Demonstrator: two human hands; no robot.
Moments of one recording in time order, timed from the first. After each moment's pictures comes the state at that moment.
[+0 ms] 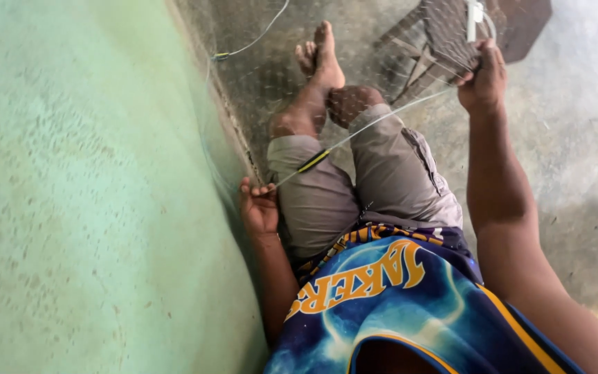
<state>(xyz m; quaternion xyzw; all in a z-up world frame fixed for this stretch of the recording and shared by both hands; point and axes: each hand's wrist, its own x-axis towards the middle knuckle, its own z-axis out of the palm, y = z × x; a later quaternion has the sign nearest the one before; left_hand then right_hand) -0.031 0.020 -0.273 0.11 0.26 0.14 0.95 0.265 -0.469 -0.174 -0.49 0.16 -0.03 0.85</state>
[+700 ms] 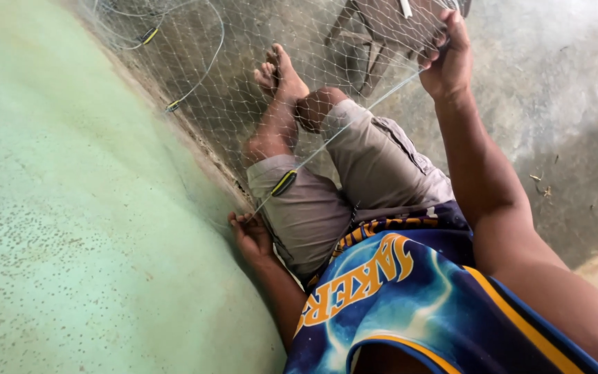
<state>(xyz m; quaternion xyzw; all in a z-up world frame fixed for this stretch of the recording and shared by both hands) -0.031 0.041 -0.310 0.13 0.35 0.13 0.92 0.226 -0.454 -0.102 -0.40 0.09 -0.09 0.91</state>
